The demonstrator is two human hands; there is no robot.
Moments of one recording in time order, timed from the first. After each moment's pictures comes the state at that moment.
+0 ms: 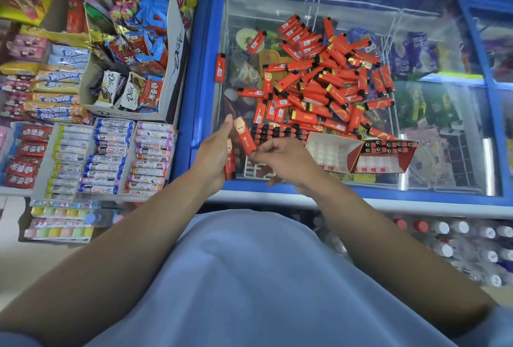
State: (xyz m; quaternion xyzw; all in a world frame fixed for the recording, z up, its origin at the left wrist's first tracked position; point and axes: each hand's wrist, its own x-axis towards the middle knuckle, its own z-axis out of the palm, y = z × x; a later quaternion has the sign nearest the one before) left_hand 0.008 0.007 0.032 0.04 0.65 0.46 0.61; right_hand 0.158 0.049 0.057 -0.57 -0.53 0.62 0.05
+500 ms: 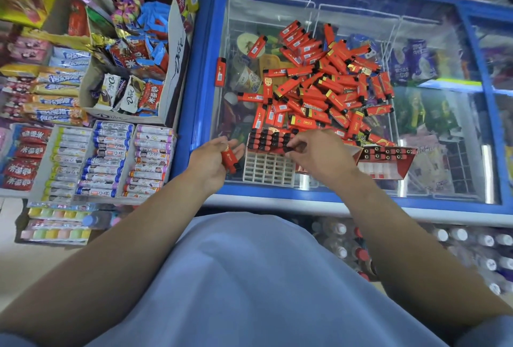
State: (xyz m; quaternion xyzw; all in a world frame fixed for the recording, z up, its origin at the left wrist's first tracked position) left_hand 0.002 0.011 0.020 -0.11 0.57 0.55 0.60; right_hand 0.208 0.091 0.055 -0.54 -0.80 0.25 -0.02
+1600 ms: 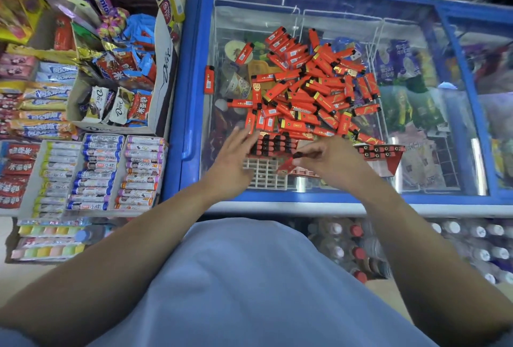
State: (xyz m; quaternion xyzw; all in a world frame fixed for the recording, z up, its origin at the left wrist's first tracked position) left_hand 0.019 0.010 0.008 0.63 0.64 0.20 0.40; right_hand 0.246 0.084 0.081 -0.58 -0.72 0.38 0.00
